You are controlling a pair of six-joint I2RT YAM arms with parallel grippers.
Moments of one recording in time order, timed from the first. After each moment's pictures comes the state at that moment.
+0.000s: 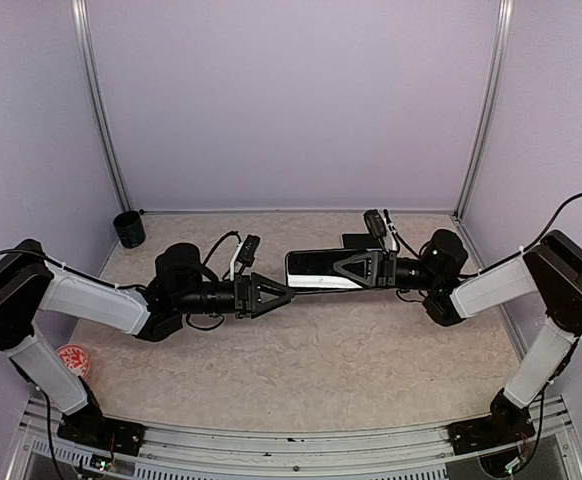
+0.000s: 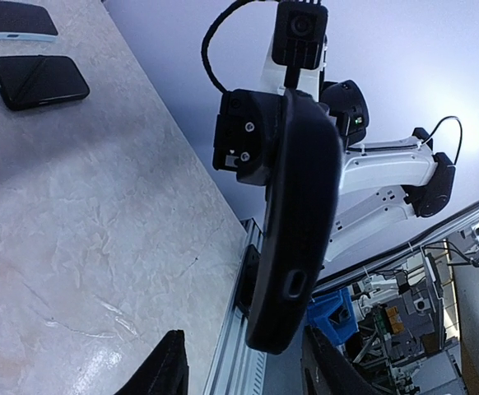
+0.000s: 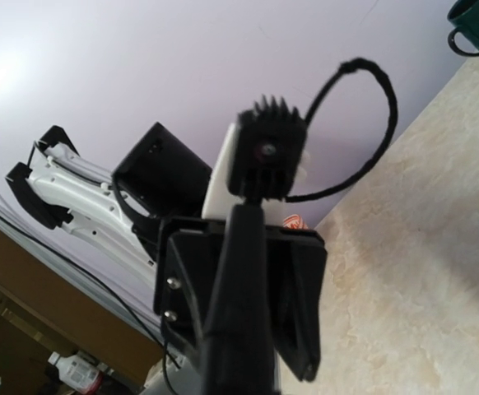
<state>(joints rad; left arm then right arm) -0.80 1.60 0.67 0.84 0.62 -0.94 0.56 1.68 0.65 1.26 -0.97 1.04</state>
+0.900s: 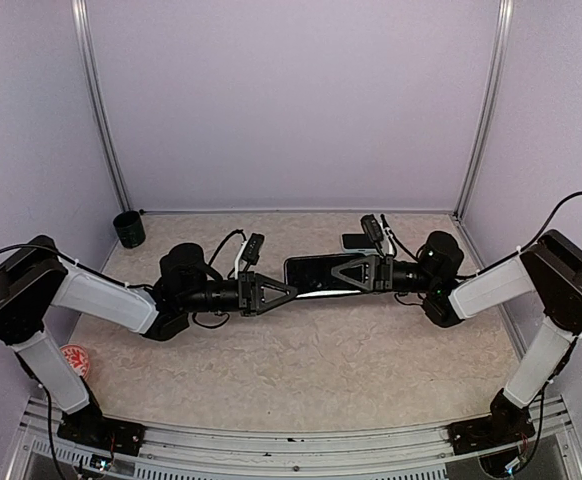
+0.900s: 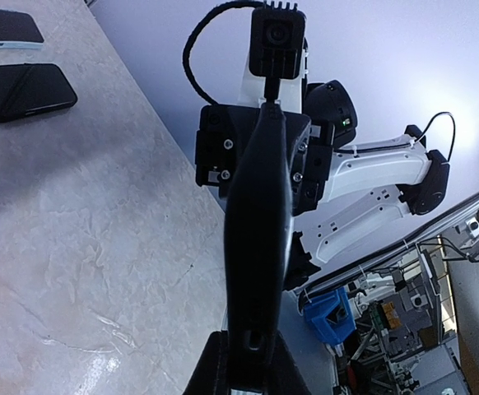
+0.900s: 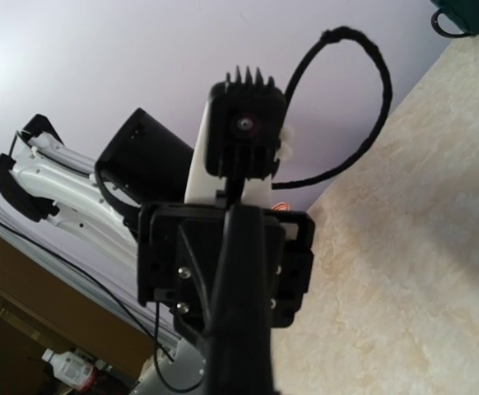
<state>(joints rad) -0.80 1.67 0.70 0.93 0.65 -0.96 0.57 1.69 0.65 1.21 -0.97 1.00</state>
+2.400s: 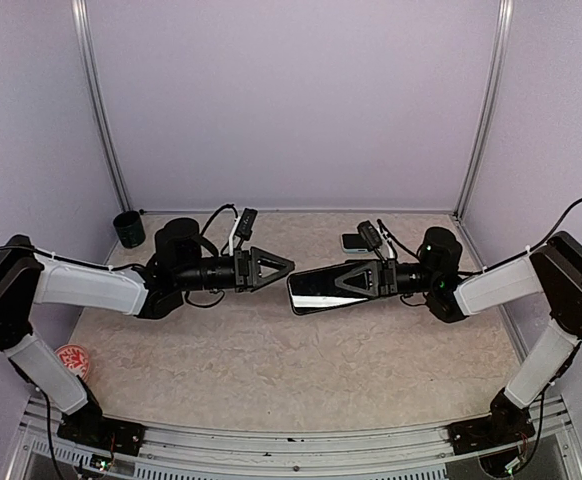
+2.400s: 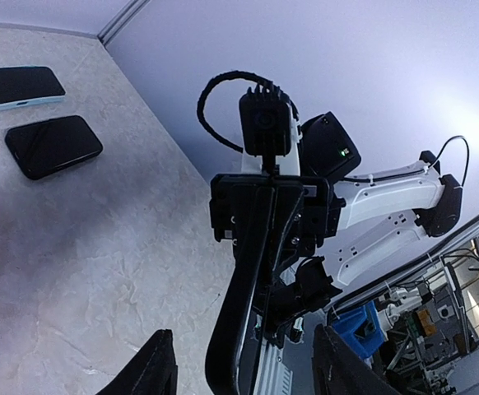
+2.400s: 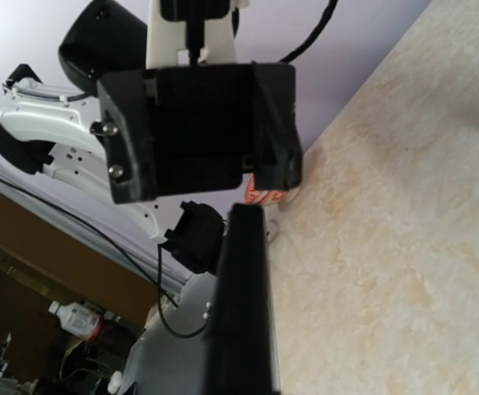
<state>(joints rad) -0.74 1.59 0.80 0.70 0.62 -0.82 0.54 1.65 0.66 1.01 -1.09 0.92</state>
